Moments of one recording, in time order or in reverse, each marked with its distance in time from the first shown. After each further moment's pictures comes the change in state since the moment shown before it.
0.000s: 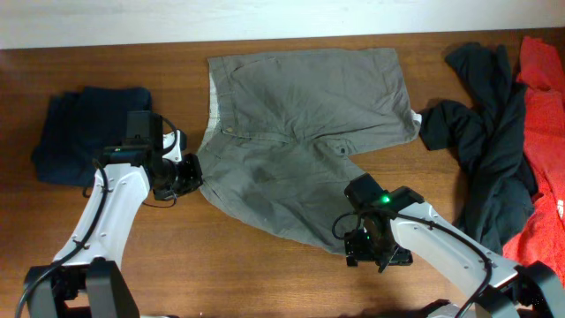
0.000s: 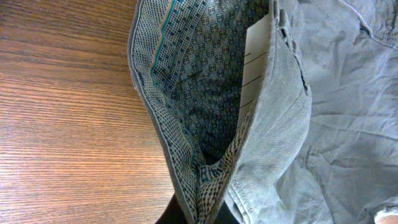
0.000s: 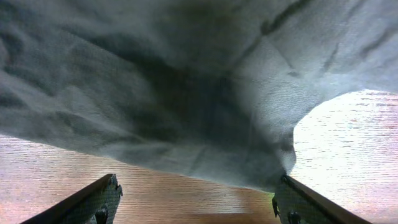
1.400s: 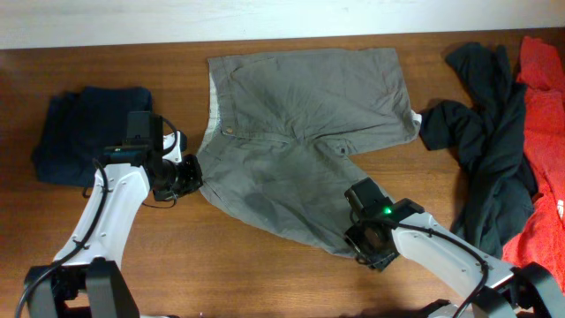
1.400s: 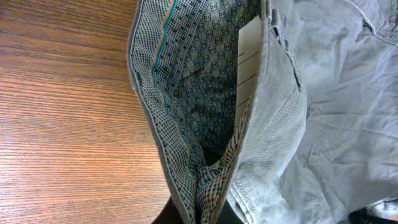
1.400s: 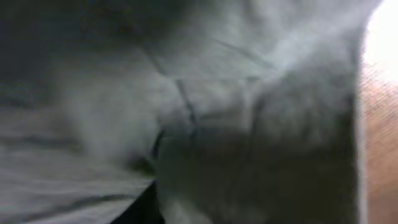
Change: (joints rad) left arm 0.000 0.000 0.000 -0.011 0.000 0.000; right arm -0.002 -0.012 -0.113 0.281 -0.016 0.881
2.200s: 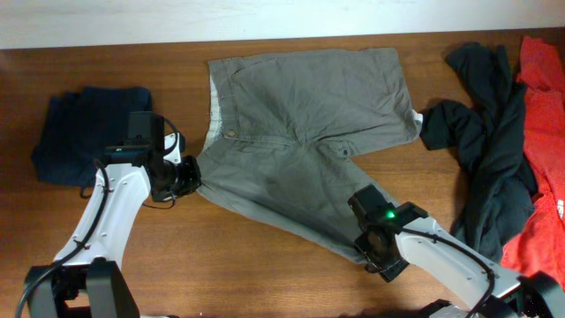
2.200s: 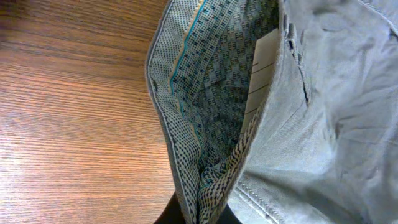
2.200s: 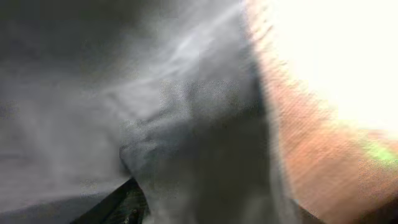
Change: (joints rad) left arm -0.005 0.000 0.000 -0.006 -0.062 0.000; right arm 0.000 -0.043 -0.017 -0.128 0.096 0.008
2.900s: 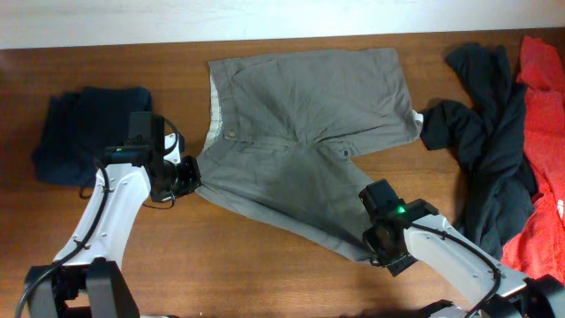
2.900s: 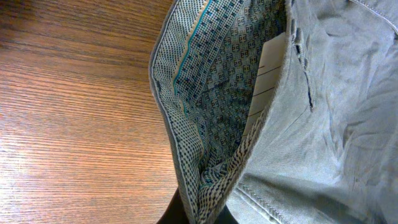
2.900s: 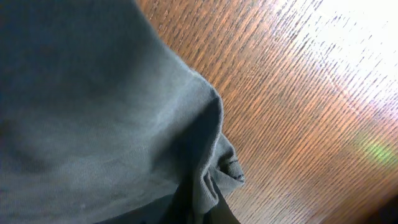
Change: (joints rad) left arm 0.000 0.000 0.000 0.000 -0.018 0.000; right arm -0.092 -0.008 0.000 -0.002 0.025 0.061
